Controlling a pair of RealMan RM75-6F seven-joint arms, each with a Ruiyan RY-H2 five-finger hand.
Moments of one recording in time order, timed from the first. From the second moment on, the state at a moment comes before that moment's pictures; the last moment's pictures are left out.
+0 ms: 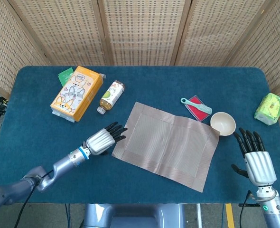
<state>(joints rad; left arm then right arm) -0.82 -1.72 0.01 -0.93 1.80 0.98 -0.10 0.18 -1.24 0.01 -1.47 -1.55 1.56 -0.06</state>
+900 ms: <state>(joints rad) -0.90 -1.82 0.04 -0.85 1.75 0.98 -0.11 0.15 -1.23 0.04 -1.49 -1.60 1.57 -0.06</state>
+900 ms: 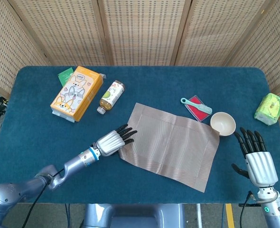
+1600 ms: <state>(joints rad) -0.91 -1.88 0.02 -0.82 1.71 1.01 -0.11 0.14 -1.22 0.04 -1.50 -1.63 1.59 -0.06</state>
